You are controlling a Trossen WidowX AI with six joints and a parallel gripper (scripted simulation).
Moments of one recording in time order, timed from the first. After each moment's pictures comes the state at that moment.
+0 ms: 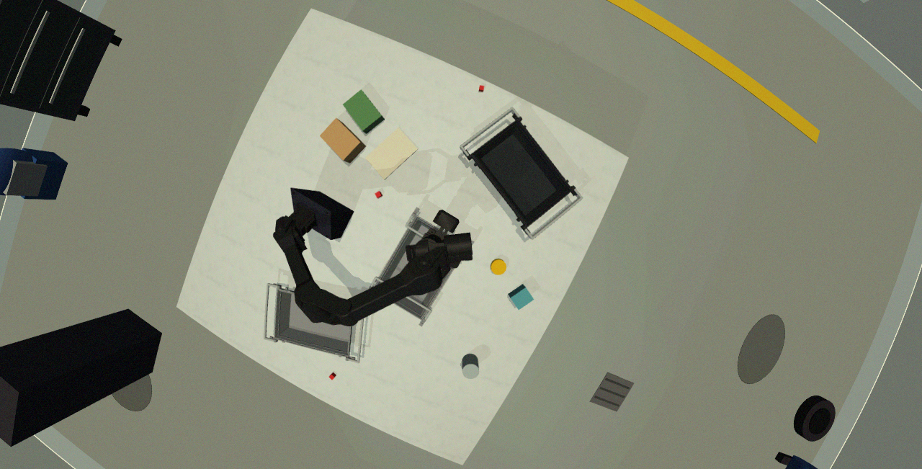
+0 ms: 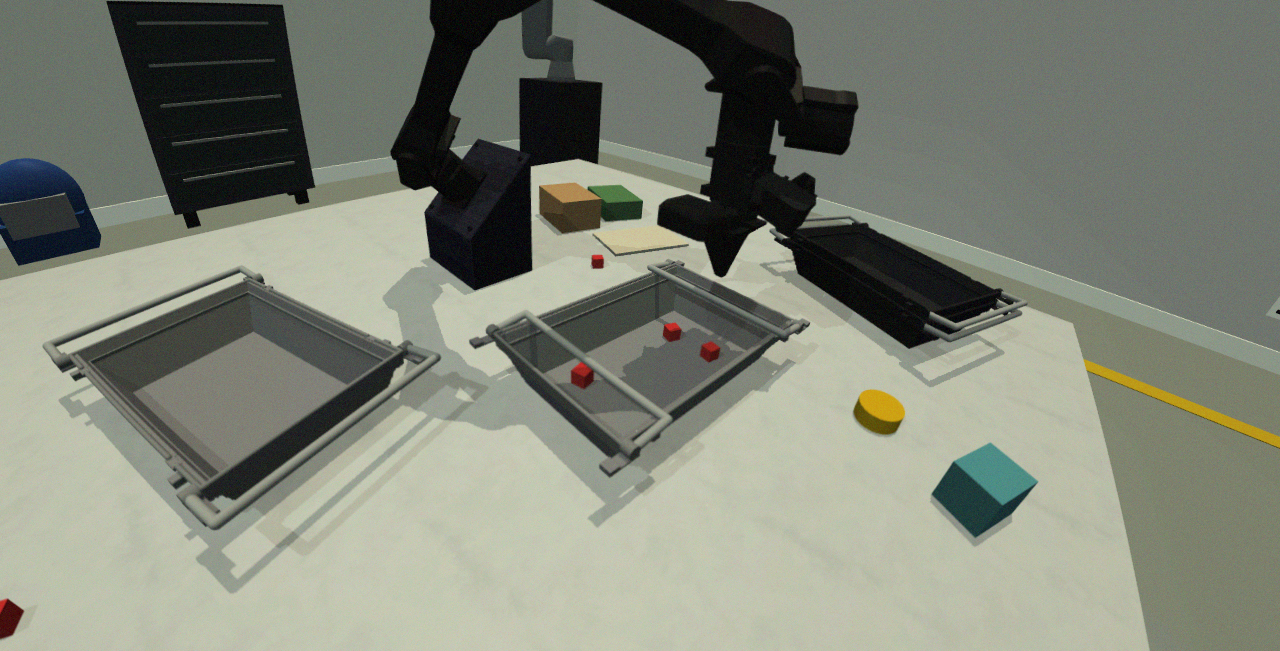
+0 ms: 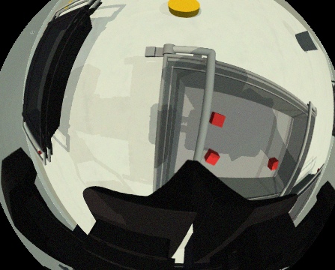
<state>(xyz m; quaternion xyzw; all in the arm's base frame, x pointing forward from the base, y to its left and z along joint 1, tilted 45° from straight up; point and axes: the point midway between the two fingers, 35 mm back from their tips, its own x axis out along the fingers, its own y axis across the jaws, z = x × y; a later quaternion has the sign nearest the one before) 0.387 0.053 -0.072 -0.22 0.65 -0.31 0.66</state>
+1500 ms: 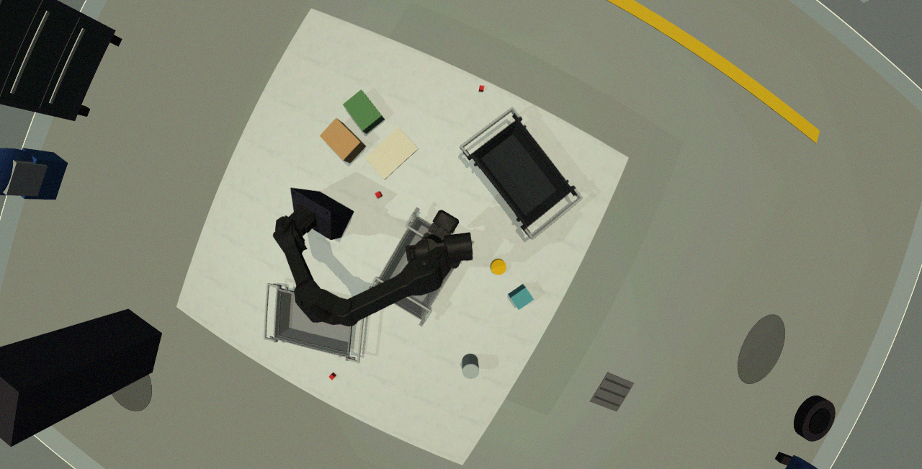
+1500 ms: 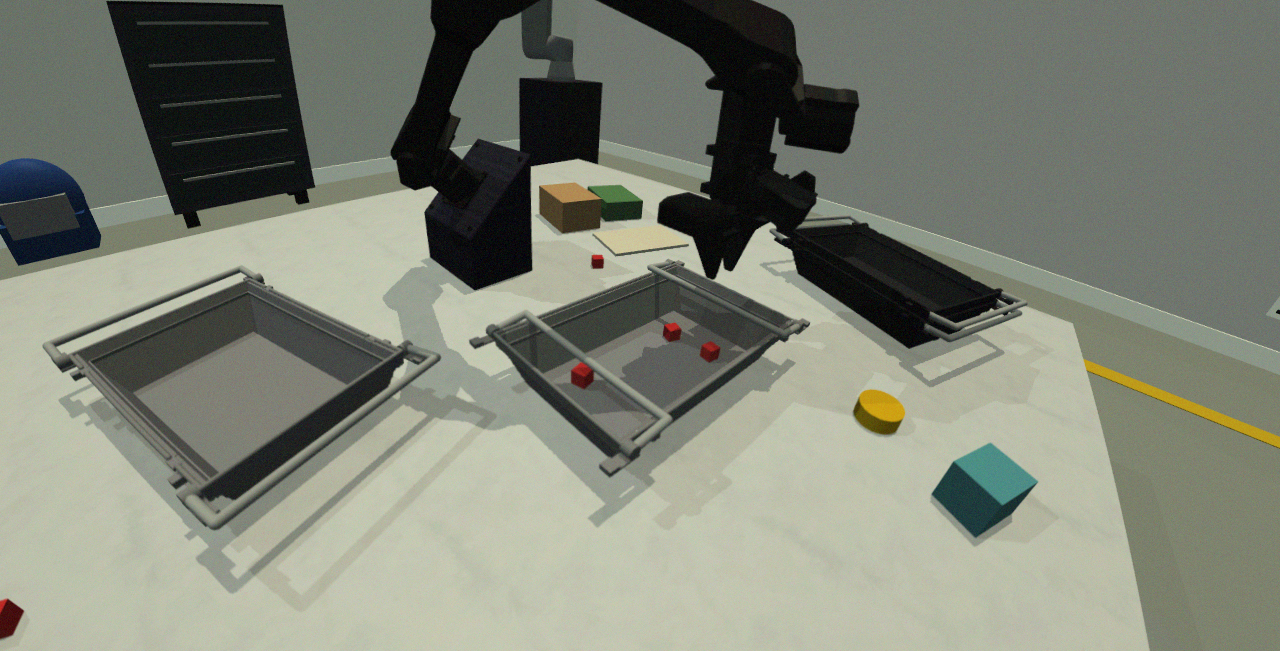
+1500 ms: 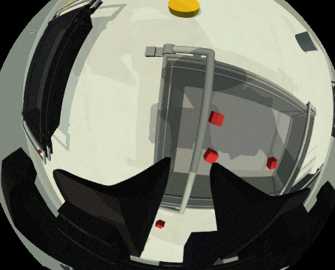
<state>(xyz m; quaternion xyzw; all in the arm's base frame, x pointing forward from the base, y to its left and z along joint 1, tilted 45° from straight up) 0.387 0.054 -0.070 -0.23 0.65 -0.31 0.66</state>
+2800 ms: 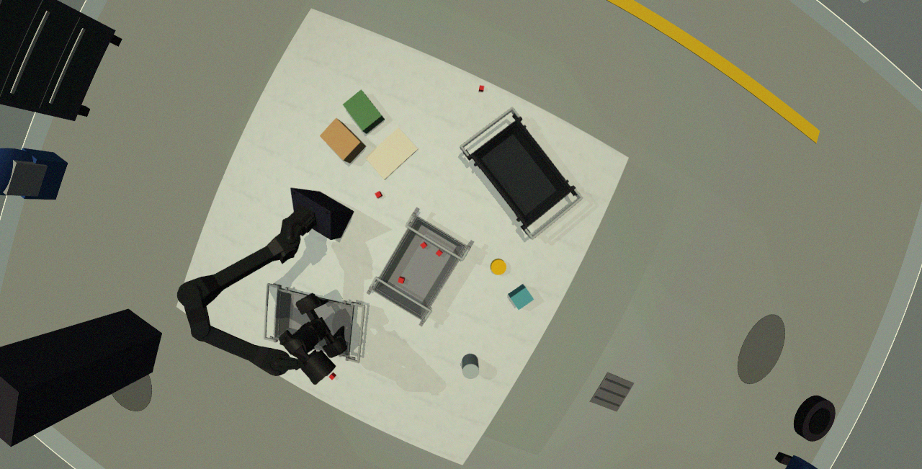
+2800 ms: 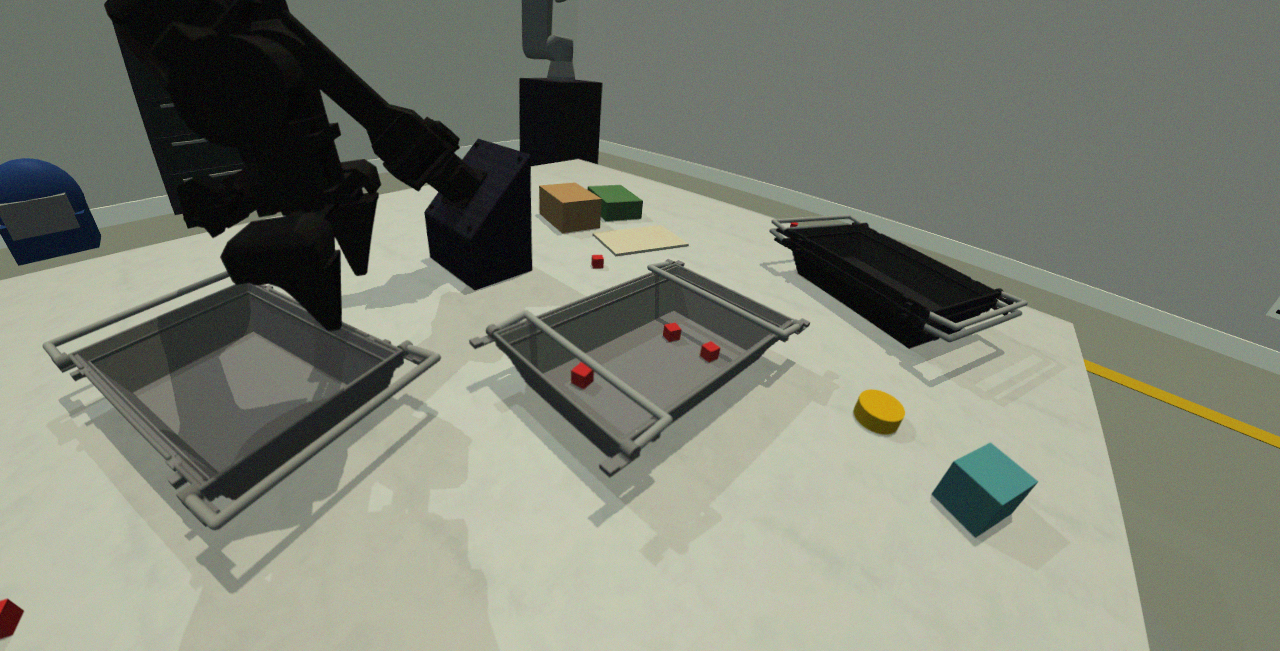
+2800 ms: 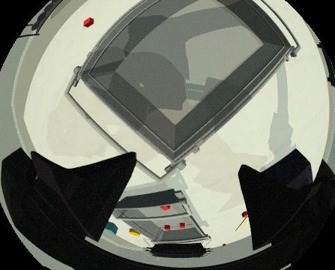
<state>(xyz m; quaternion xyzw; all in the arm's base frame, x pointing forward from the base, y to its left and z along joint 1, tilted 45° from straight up) 0.196 -0.167 0.187 0.48 0.09 -0.70 0.51</state>
